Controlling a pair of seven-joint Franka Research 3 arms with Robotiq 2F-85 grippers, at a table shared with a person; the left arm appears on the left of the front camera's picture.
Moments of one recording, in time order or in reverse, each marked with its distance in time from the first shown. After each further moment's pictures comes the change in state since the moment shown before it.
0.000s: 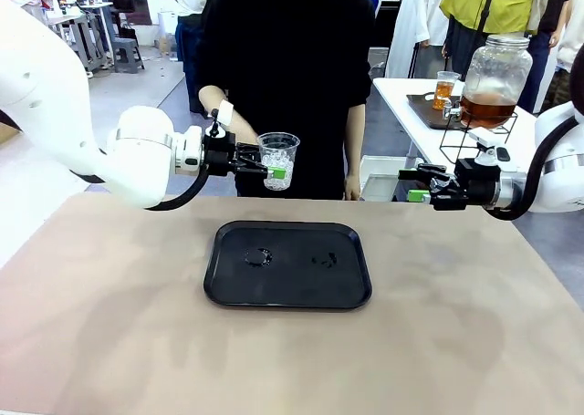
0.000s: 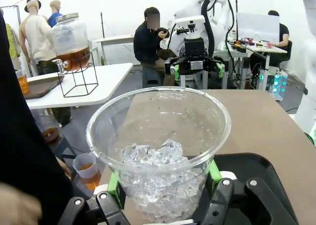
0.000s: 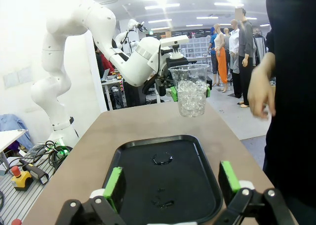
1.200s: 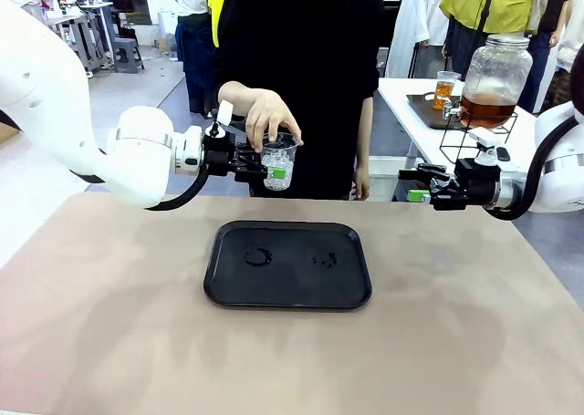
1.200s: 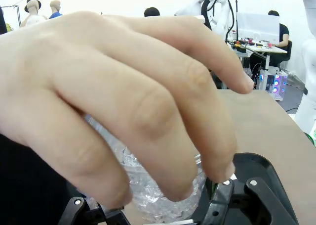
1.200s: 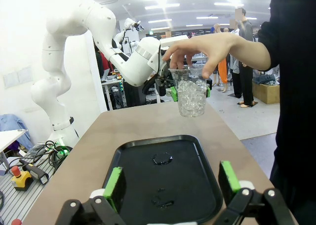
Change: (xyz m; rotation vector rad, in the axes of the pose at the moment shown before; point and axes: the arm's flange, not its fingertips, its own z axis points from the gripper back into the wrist) left arm 0.000 0.000 0.000 0.000 0.000 0.000; right arm 0.000 0.000 0.000 0.000 0.000 0.000
